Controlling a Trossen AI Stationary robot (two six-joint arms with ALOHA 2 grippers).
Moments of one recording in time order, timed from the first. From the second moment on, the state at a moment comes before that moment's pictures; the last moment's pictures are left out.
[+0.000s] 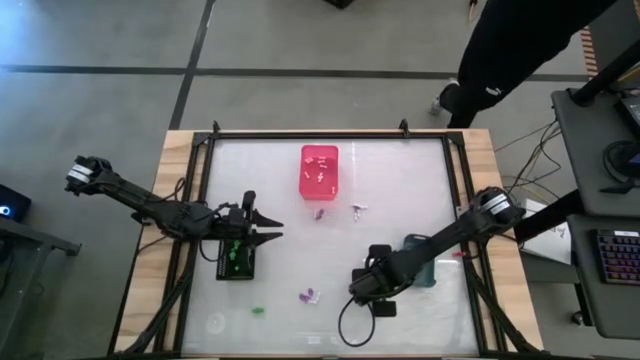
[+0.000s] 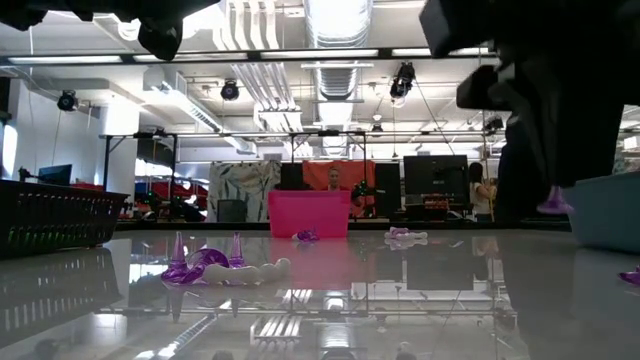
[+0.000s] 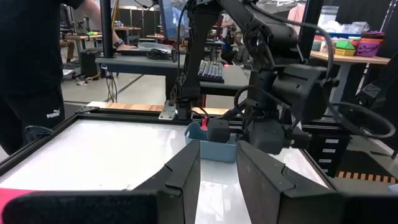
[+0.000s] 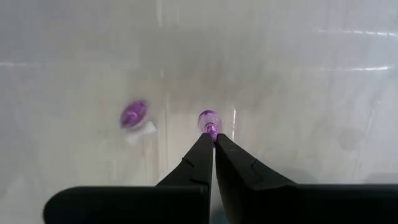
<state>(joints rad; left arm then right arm) -0.38 0.92 0.45 0.46 -0.38 -0.09 0.49 1.90 1.41 -0.99 0.01 0.49</state>
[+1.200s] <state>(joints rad) -0.38 0.92 0.45 0.46 -0.38 -0.10 0.49 1.30 1.07 -1.23 0.13 0.87</state>
